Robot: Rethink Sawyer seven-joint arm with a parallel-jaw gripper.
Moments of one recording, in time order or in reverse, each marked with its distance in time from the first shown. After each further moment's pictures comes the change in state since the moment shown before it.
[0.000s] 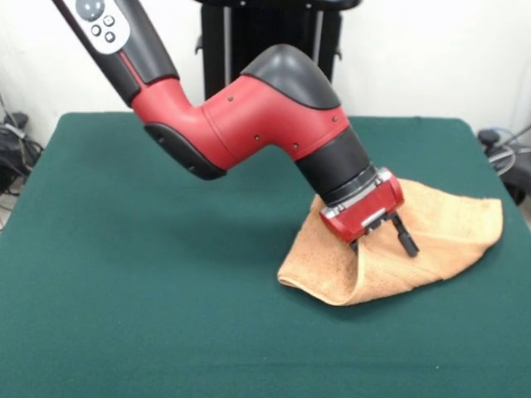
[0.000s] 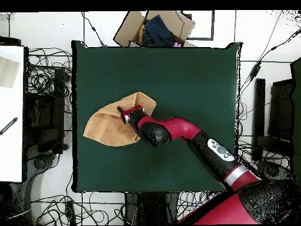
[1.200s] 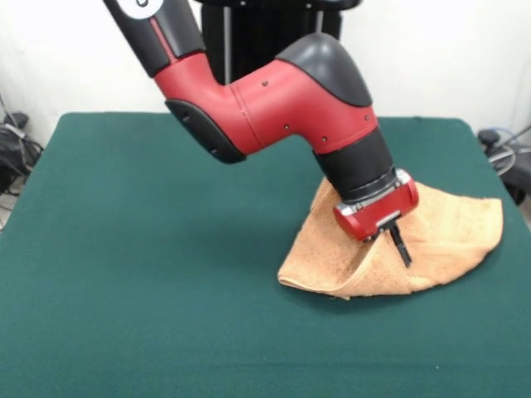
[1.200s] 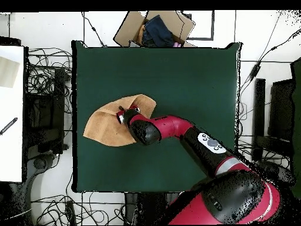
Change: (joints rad) arm 0.219 -0.174 -0.201 -0.001 0.184 -0.079 0.000
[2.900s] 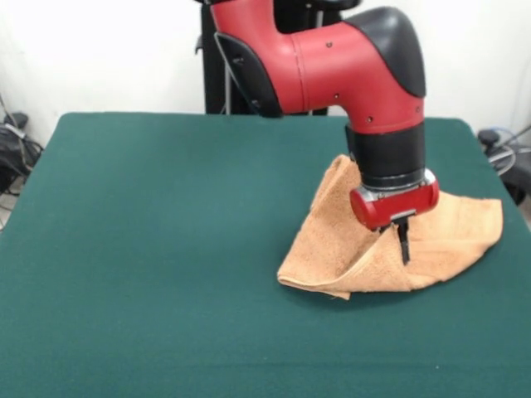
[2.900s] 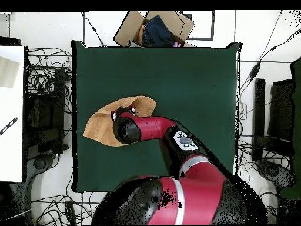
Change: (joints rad) arm 0.379 -0.184 -0.380 -0.013 0.363 -0.059 0.000
